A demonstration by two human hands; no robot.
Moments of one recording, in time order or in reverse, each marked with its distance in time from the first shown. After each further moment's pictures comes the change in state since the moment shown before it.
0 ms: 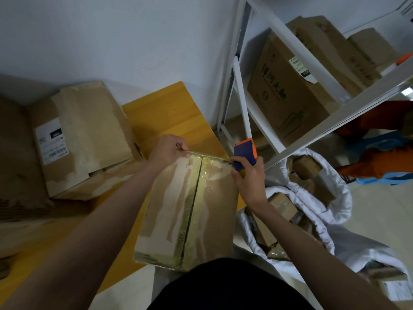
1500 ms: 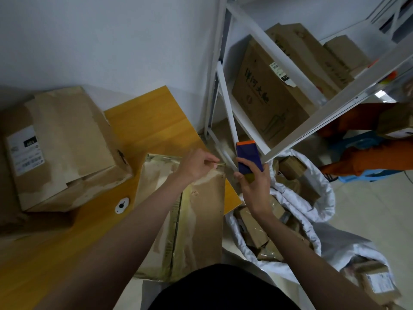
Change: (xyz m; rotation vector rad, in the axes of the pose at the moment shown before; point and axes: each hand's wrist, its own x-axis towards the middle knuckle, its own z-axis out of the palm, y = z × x) left_hand -0.002 0.083 0.083 0.014 -0.167 0.070; right_hand -0.020 0.013 -0.047 0.281 0.143 0.031
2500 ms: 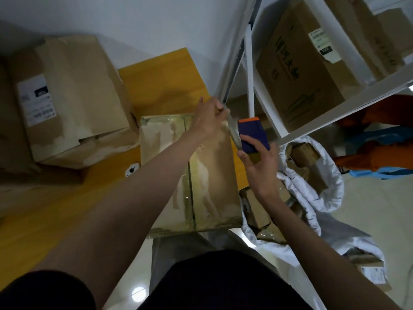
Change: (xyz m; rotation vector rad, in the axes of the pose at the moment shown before) left_hand 0.040 -0.028 -0.010 -0.138 0.344 -0.010; right_hand -0.011 -0.025 0.023 -0.019 -0.109 -0.060
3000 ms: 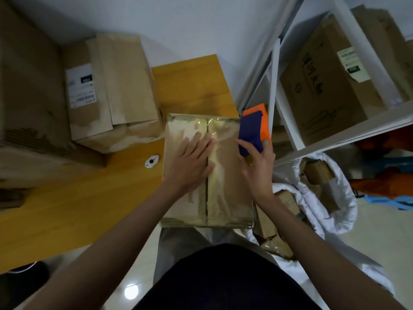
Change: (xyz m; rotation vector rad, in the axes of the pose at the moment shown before) left_hand -0.166 -0.068 -0.037 0.796 -0.039 0.197; right_hand 0.000 0.001 0.042 -0.248 0.018 -0.355
